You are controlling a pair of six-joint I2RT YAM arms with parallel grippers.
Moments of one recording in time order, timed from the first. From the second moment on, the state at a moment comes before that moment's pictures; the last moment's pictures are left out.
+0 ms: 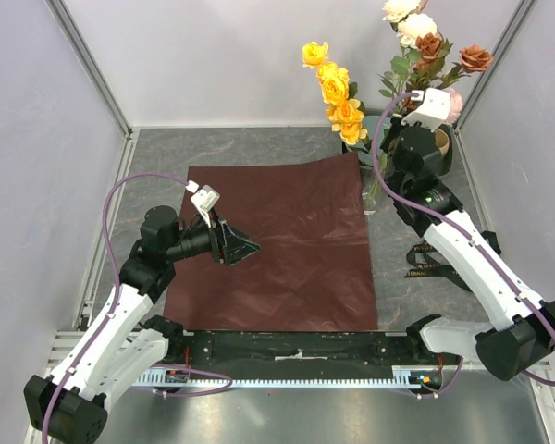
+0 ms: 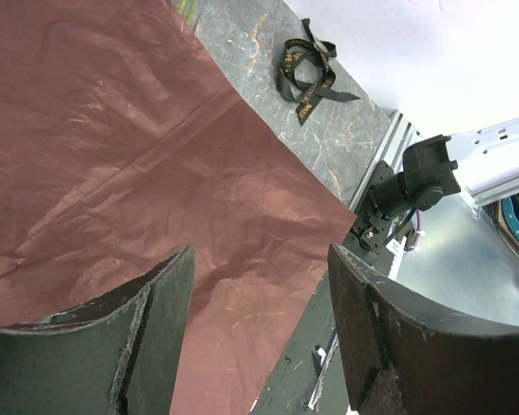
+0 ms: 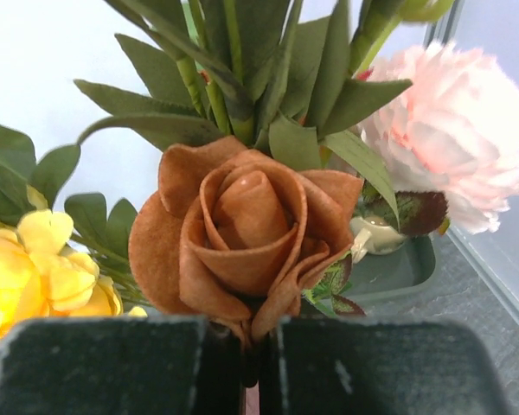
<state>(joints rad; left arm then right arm) -0.36 0.75 0.63 -0.13 0.74 -0.37 0.45 1.24 1.28 0.00 0.73 0.14</state>
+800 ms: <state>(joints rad) -0.36 0.75 0.63 -0.13 0.74 -0.37 0.45 1.23 1.09 0.18 0.74 0.15</state>
